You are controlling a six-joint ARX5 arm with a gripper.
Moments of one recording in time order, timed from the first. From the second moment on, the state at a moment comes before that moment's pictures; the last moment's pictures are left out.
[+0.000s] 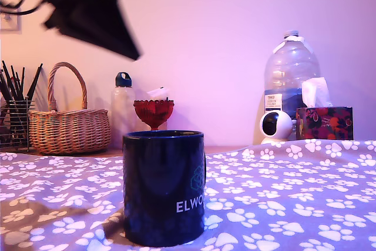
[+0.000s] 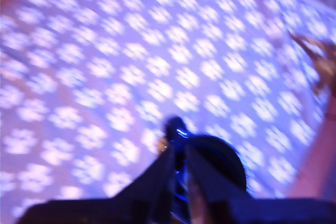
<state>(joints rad) -0.58 1.19 0.86 -0.35 0.23 0.03</state>
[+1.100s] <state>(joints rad) -0.04 0.79 0.31 0.02 0.32 -0.08</state>
